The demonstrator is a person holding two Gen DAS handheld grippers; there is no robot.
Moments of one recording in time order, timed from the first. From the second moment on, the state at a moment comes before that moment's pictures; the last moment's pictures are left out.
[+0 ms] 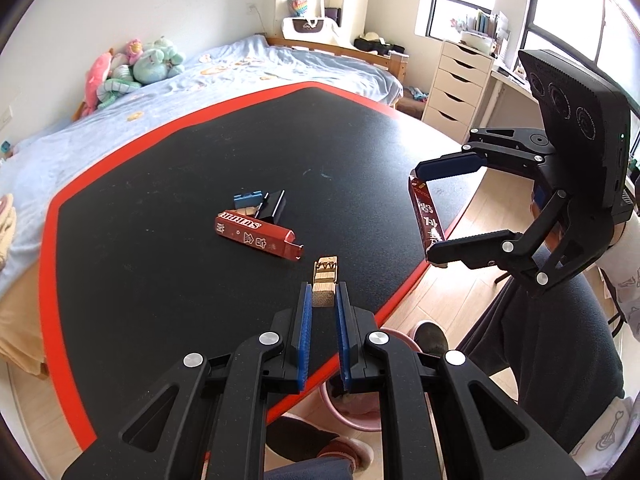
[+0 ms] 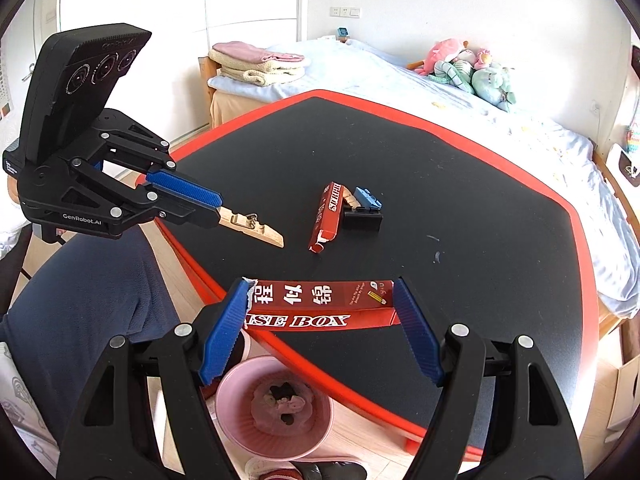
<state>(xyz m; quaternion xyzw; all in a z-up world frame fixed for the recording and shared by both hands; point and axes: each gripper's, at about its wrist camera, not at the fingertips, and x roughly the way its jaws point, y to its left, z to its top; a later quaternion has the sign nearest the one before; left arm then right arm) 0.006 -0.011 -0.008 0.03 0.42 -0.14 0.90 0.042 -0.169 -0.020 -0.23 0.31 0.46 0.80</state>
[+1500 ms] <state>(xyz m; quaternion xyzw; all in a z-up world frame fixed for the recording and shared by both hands) -0.042 -0.047 -0.038 -0.01 0.44 -0.17 0.88 -0.018 -0.216 -0.061 -0.20 0.38 0.44 0.79</state>
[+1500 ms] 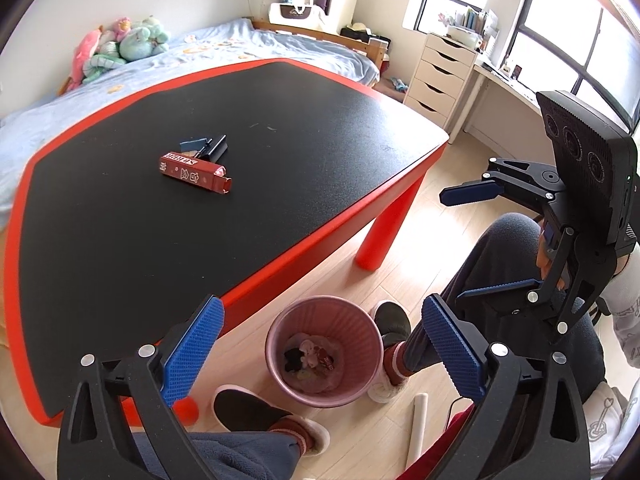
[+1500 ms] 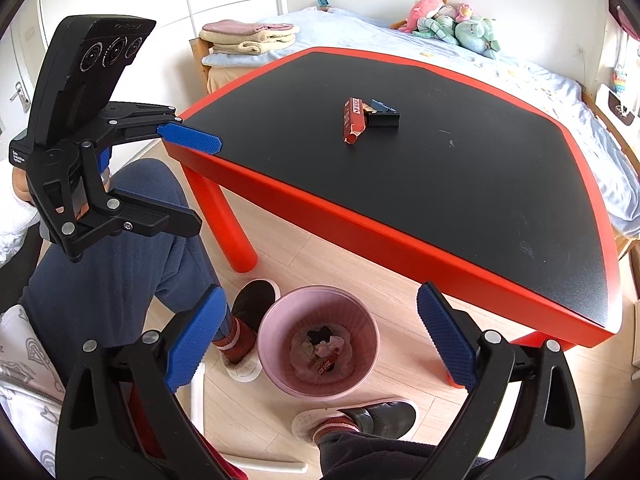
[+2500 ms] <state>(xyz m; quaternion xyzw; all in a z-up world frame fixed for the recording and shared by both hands) -0.008 0.007 -0.026 -0.03 0.43 -0.10 0.89 0.020 -0.197 -0.042 -0.18 0.37 0.42 0.81</state>
